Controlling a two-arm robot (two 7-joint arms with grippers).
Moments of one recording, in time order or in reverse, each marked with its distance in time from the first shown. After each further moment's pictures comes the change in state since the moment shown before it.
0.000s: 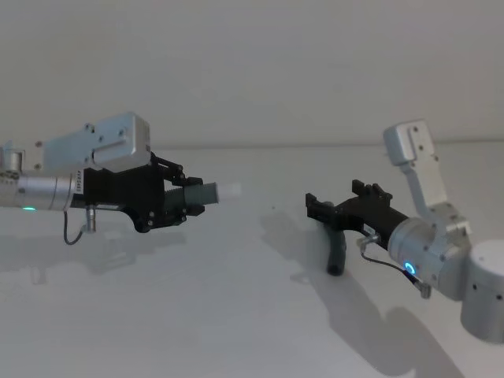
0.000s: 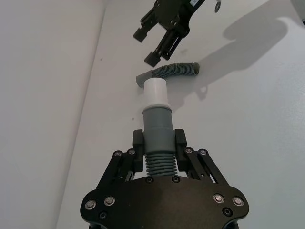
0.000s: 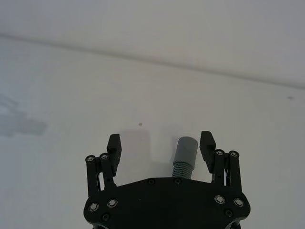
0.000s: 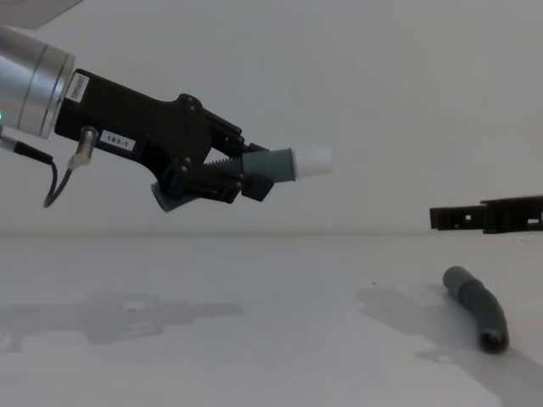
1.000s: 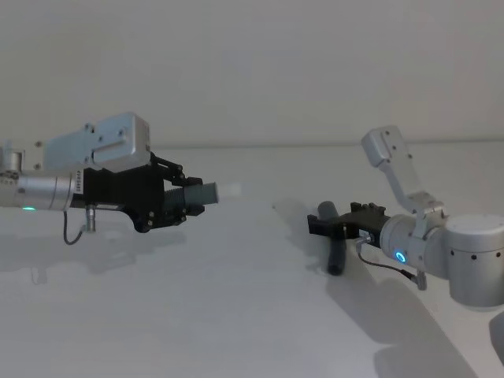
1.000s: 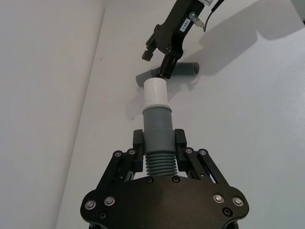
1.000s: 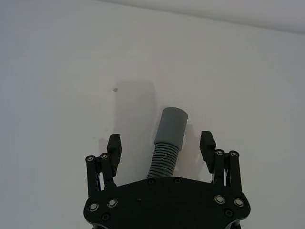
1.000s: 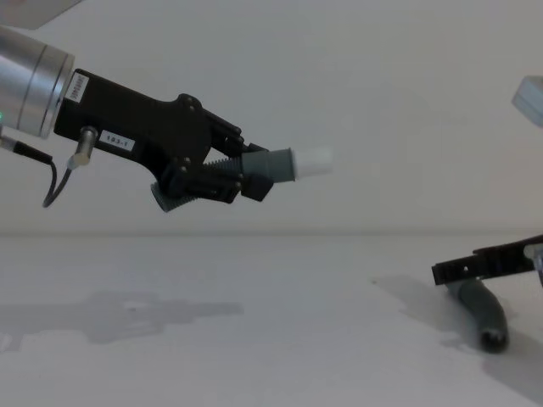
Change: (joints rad) left arm 0.000 0.001 0.000 0.000 0.000 0.000 0.000; right arm 0.160 -0.018 -0.043 0.205 -0.023 0.200 0.030
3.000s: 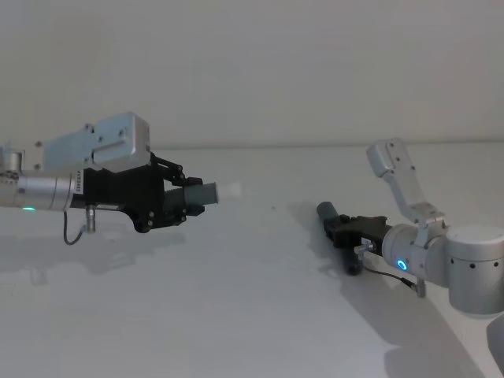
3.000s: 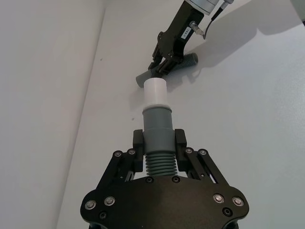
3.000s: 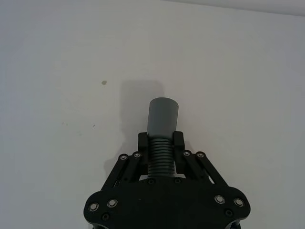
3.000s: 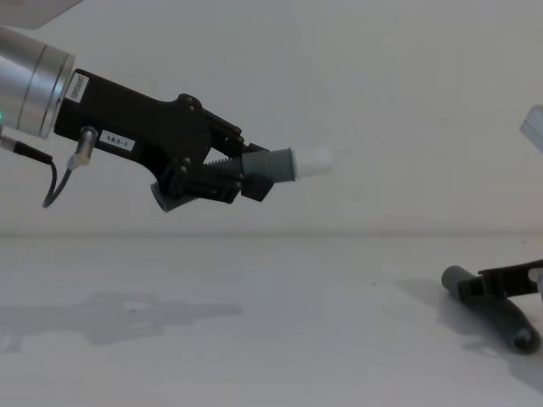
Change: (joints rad) left arm 0.000 0.000 0.000 0.000 0.000 0.000 0.000; right arm 0.001 -0.018 0.024 0.086 -0.009 -0.059 0.036
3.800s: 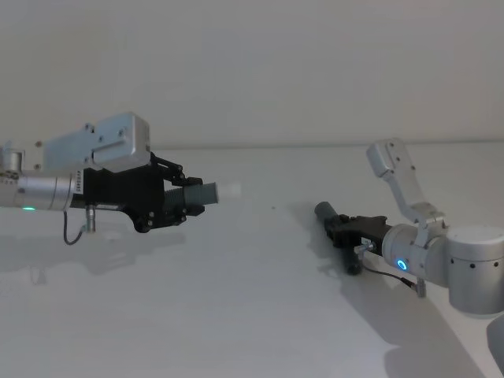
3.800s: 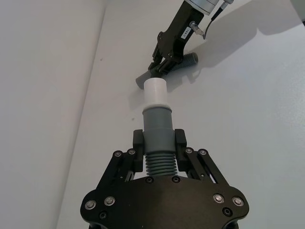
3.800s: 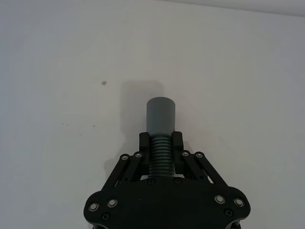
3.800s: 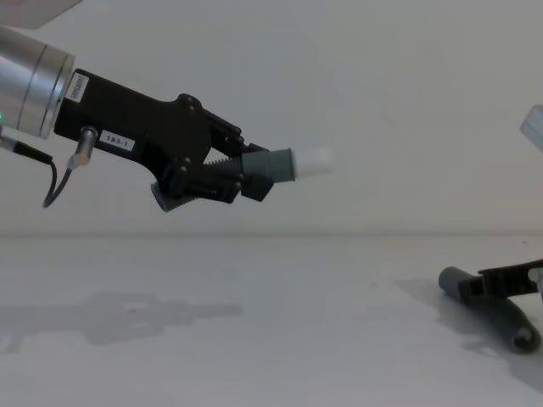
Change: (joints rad) left arm 0.000 0.000 0.000 0.000 0.000 0.000 0.000; right arm 0.000 0.000 0.000 0.001 0.000 -0.001 0.000
